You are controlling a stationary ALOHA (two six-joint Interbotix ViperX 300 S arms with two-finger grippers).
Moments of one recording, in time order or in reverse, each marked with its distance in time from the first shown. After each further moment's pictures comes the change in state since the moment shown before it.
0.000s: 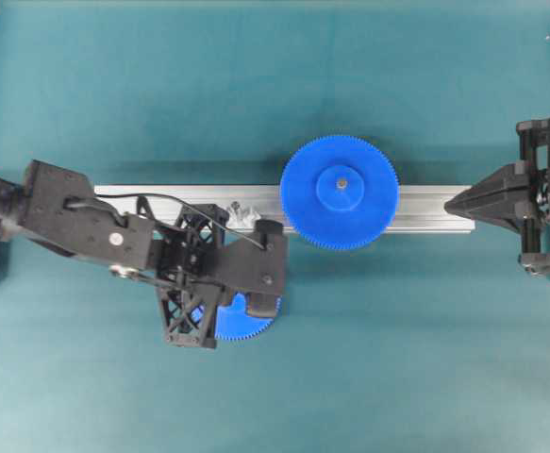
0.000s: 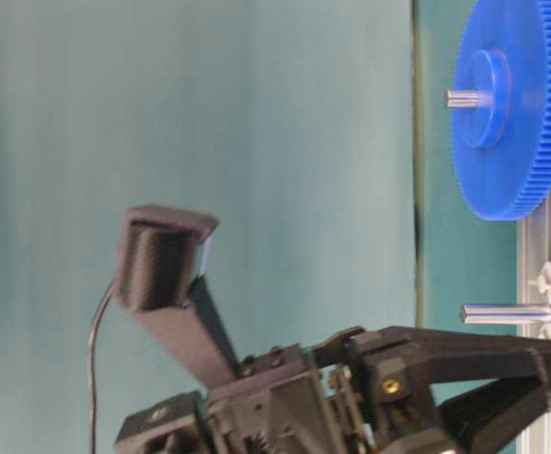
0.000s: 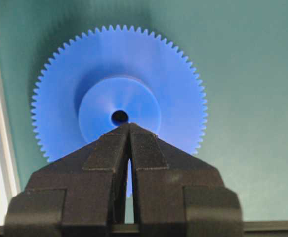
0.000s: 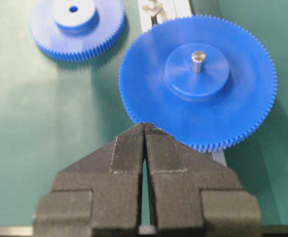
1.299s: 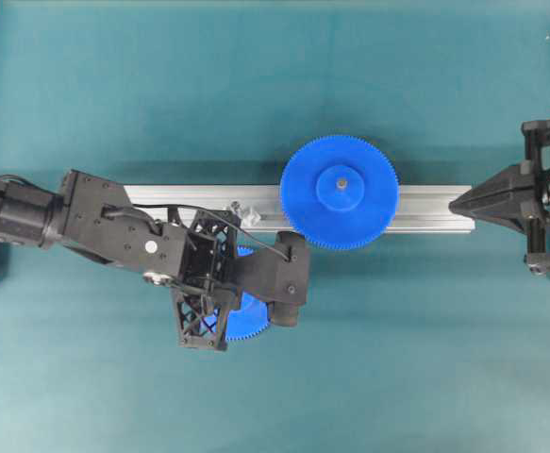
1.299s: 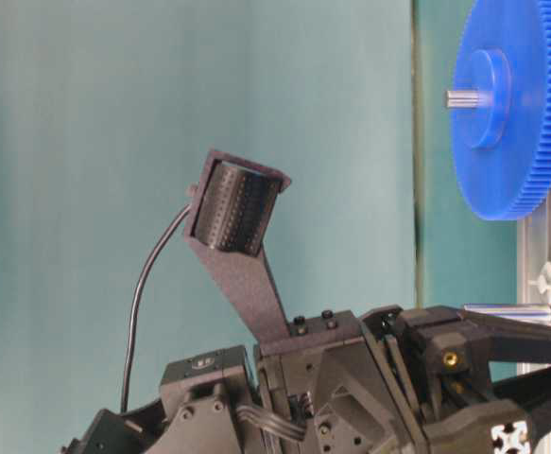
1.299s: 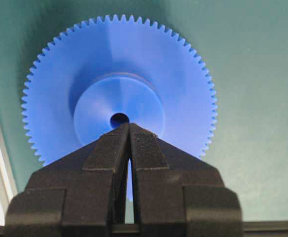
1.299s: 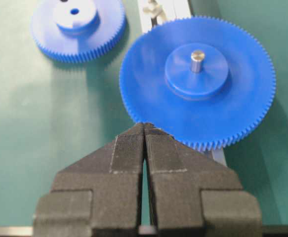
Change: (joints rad) left arm 0.000 0.083 -0.077 0.000 0.097 0.020; right arm 0.000 -0.032 0.017 0.000 0.000 0.003
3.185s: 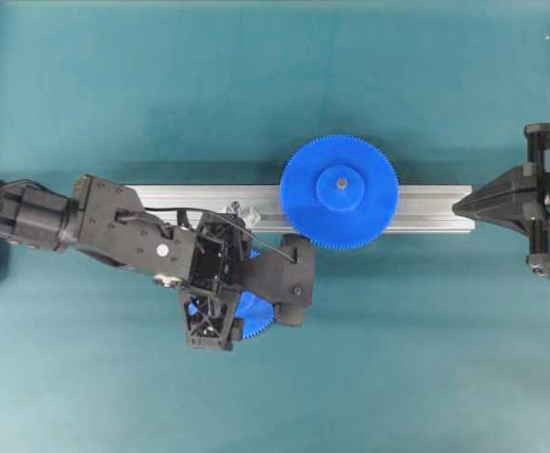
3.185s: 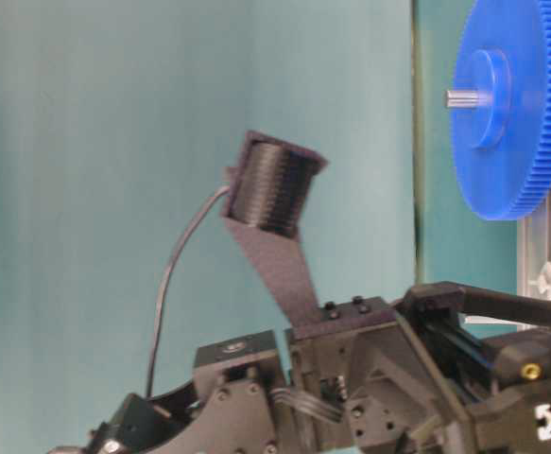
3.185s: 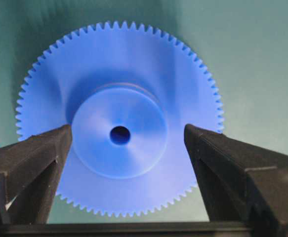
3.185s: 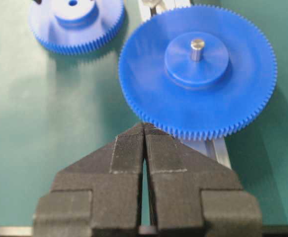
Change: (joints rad) left arm 0.008 0.048 -0.008 0.002 -0.018 -0.011; right arm 0.000 -0.015 0.018 0.000 0.015 0.015
